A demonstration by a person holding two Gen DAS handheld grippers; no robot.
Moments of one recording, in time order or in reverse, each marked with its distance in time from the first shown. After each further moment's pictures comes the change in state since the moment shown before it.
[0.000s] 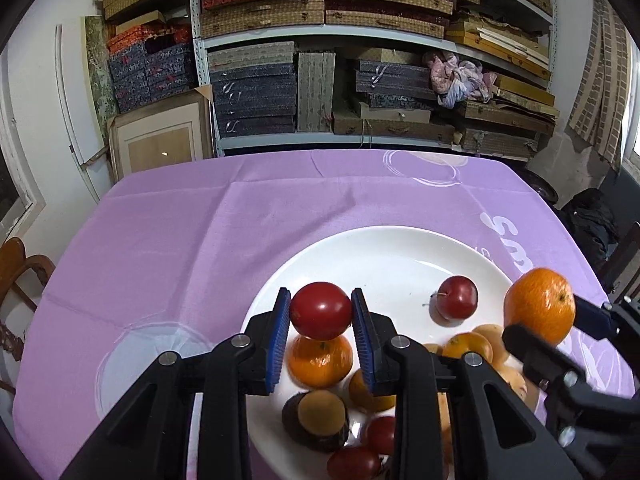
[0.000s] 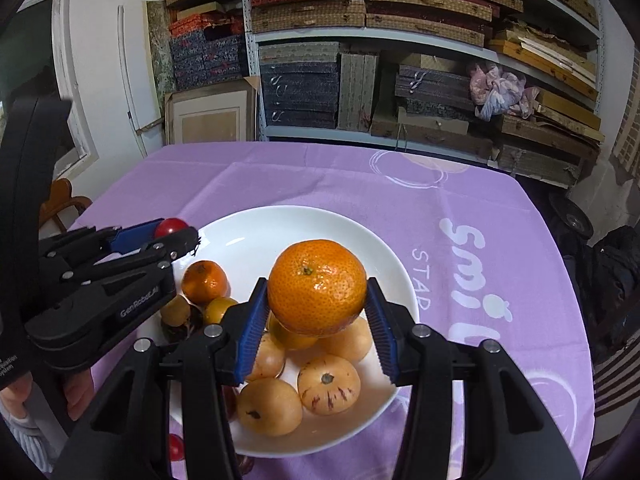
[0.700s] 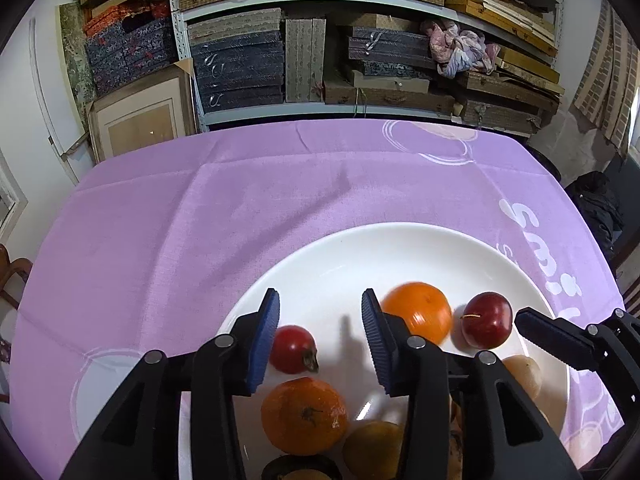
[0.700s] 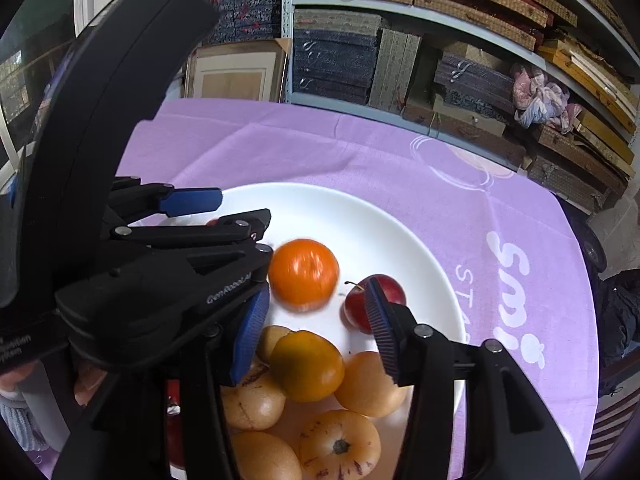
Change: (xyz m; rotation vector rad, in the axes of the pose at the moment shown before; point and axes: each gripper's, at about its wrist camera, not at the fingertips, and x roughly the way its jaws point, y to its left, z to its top) left arm 0.059 0.001 0.019 0.012 0.104 -0.029; right arm 0.066 0.012 0.024 -0.106 0.063 0.047
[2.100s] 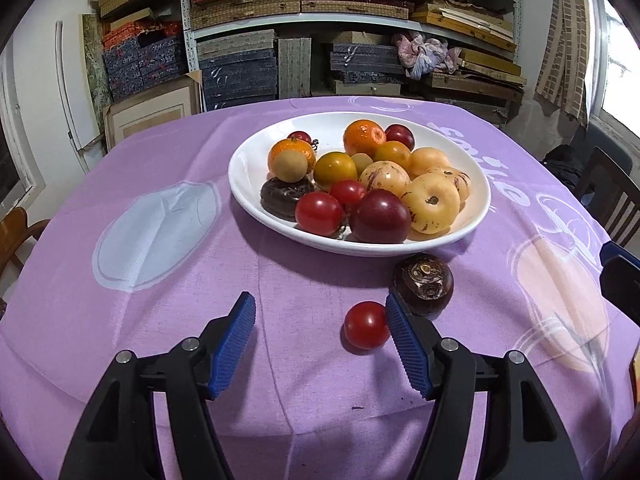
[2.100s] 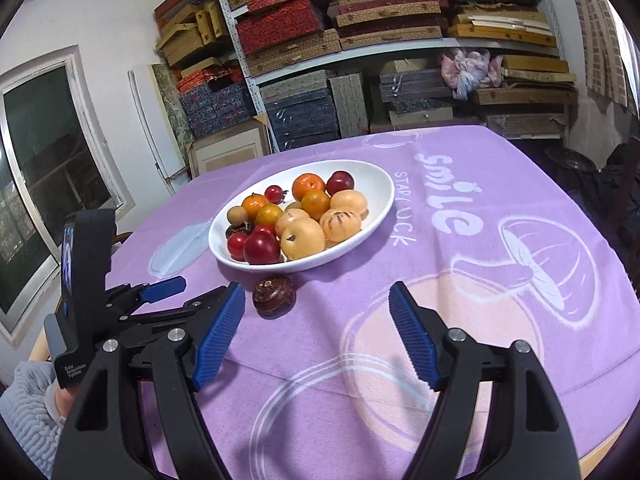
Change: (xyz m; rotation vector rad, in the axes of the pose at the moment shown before) left arm -0.117 -0.019 -0.202 0.052 -0.098 -0.030; right arm -0.189 0.008 -0.209 0.328 -0.245 0.076
